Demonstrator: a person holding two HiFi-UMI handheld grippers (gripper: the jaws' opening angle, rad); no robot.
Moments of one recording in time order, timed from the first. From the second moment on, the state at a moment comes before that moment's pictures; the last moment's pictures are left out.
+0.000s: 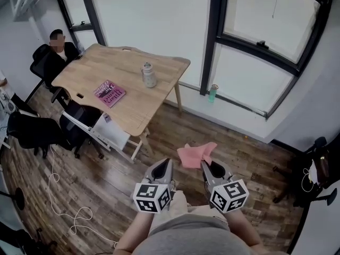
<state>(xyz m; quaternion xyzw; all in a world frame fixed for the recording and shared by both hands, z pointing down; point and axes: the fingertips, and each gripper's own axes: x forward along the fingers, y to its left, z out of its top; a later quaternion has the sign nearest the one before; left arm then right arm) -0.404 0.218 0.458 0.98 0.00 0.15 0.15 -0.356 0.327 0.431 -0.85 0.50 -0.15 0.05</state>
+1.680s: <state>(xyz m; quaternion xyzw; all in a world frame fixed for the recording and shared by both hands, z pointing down) -0.047 0.081 0.455 0.97 0.01 0.15 0.17 -0.009 0.195 0.409 -0.87 0.47 -0.14 0.05</state>
